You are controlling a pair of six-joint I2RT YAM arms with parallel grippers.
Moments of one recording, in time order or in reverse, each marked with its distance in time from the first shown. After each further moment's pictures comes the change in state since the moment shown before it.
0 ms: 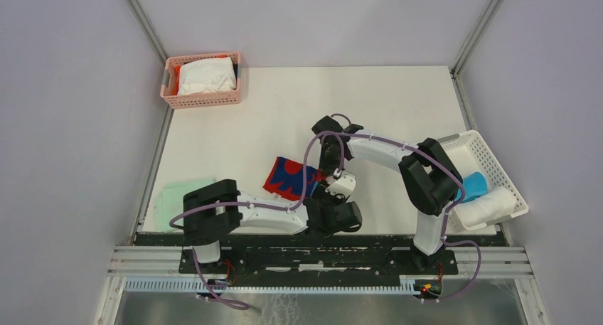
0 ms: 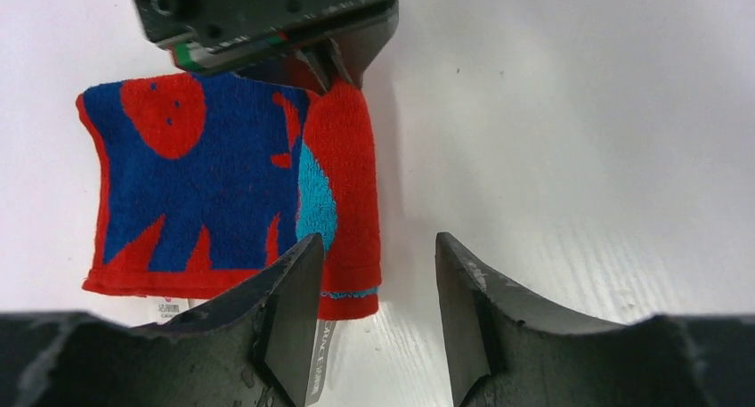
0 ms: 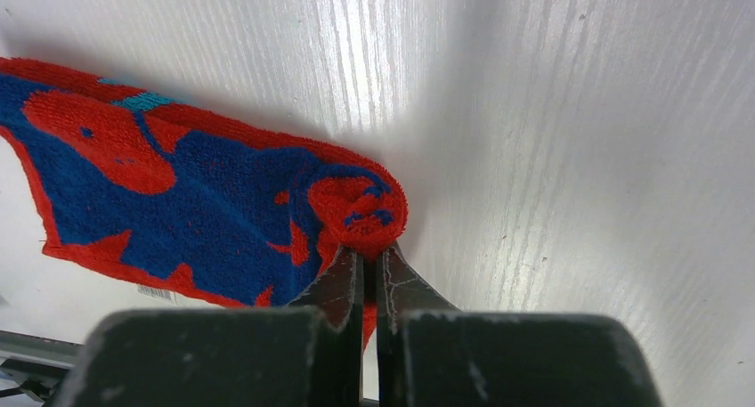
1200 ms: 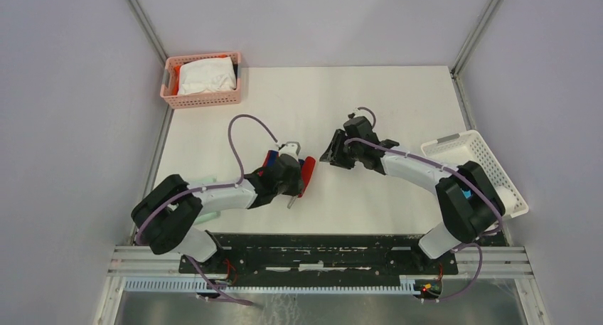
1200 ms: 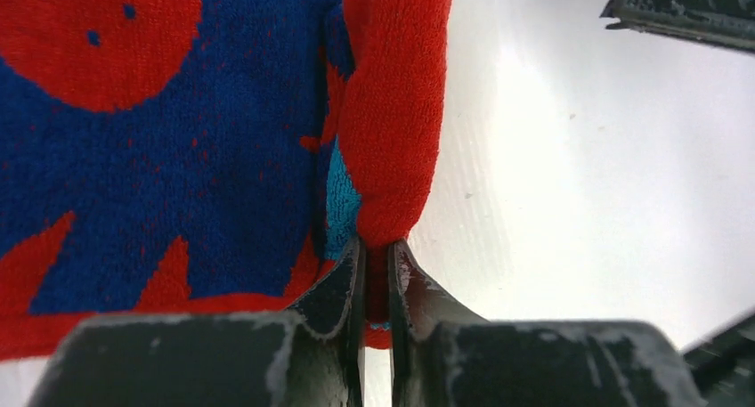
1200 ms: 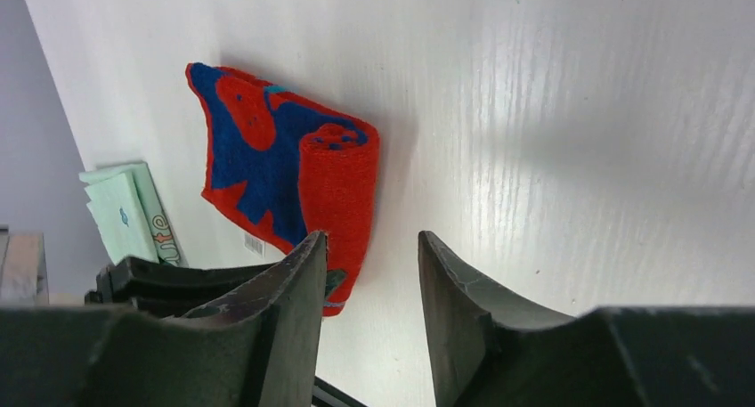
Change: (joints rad) left arm 0.482 -0.258 -0.373 0.353 0.653 0.005; right arm -0.103 -0.303 -0.338 0.459 -0.141 0.039
